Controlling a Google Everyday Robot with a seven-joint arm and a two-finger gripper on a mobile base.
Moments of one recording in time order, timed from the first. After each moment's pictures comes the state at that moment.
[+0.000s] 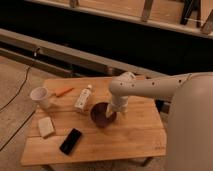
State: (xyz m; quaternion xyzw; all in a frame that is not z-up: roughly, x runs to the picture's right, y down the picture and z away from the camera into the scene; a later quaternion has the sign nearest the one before) arm 0.056 0.160 0.812 -0.27 0.23 0.69 0.63
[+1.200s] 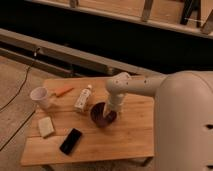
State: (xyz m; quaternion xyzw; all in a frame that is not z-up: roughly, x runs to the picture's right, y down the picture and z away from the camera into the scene) arm 0.043 0.167 0.845 -0.30 0.25 0.69 0.61
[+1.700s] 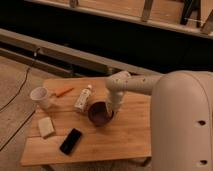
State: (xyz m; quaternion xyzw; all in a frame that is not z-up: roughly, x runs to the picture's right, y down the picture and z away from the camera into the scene) arm 0.041 0.158 0.851 -0.30 0.26 0.68 0.62
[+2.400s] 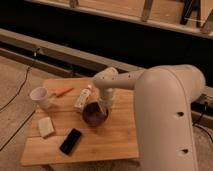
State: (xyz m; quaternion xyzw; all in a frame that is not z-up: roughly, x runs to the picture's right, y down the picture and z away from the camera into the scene) arm -0.006 0.144 0.851 -0.30 0.27 0.59 0.70
